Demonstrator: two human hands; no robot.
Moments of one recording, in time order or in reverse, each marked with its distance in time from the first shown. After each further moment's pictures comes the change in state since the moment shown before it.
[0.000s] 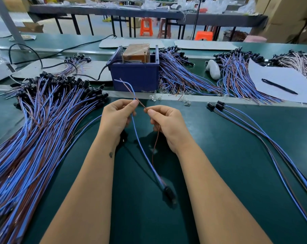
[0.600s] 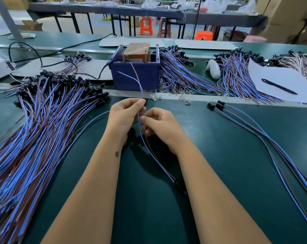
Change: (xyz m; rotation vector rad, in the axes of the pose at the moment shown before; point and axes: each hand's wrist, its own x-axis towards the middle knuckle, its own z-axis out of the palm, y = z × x) left_hand -0.006 0.005 0.016 -0.112 -0.055 -0.034; right_hand -0.003 0.001 0.007 -0.118 -0.159 0.039
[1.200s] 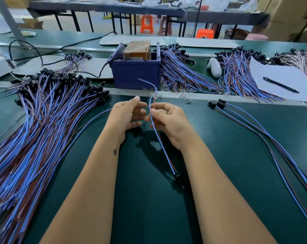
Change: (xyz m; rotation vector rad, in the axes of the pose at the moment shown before) left_hand 0.001 0.003 -0.007 0.069 -0.083 -0.165; right_hand 0.001 0.000 -0.015 0.271 0.061 0.011
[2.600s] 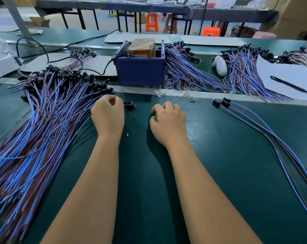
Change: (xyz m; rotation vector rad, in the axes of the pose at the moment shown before) left_hand 0.009 -0.015 -0.023 0.597 0.677 0.361; right_hand 0.007 0.019 0.013 -1.468 0.214 -0.223
